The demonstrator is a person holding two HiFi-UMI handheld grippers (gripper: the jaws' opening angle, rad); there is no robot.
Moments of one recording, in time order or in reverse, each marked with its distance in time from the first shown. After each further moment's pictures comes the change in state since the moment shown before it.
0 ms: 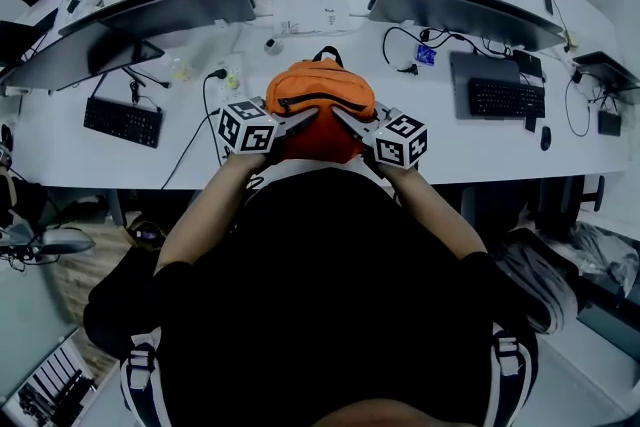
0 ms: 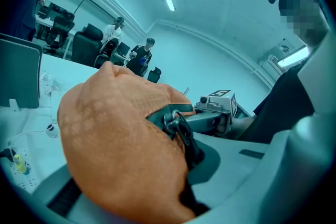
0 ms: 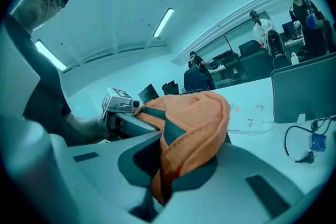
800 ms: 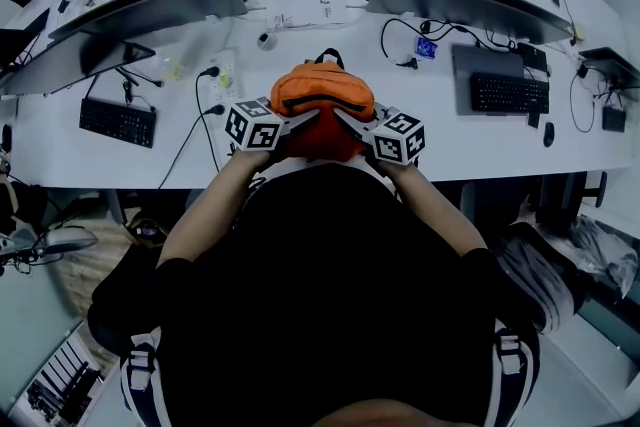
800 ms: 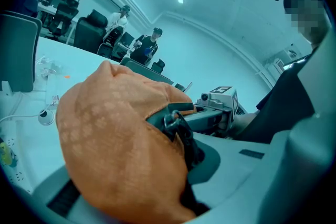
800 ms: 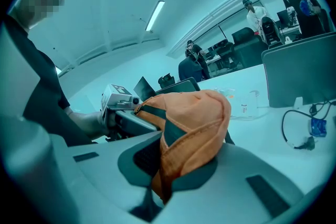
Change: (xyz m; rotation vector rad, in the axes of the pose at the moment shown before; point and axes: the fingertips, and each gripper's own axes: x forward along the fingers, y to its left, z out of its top) left arm 0.039 0.029 -0.026 -0.073 0.074 -0.008; right arm 0.004 -0.043 -0.036 0.076 0.079 -0.004
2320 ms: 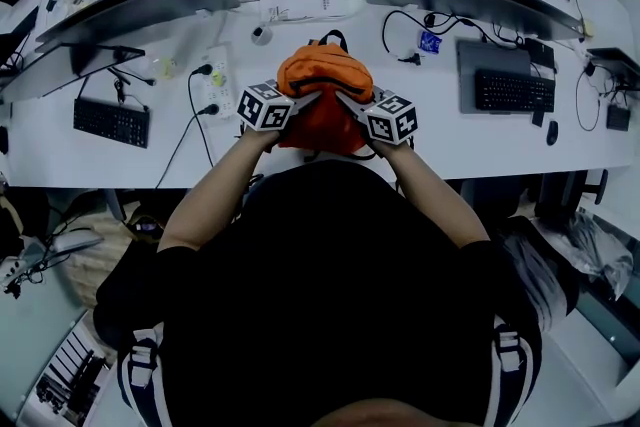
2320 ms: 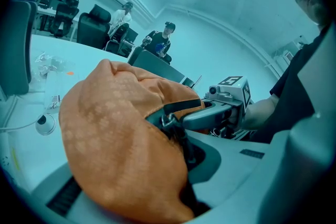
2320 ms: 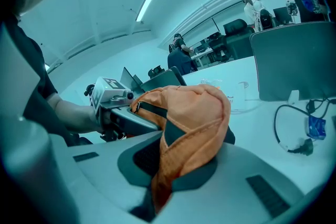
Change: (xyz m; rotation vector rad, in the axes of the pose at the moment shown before) left arm 0.052 0.084 -0.006 0.019 0.059 0.074; right arm 0.036 -0.086 -0.019 0.025 0.089 -0.085
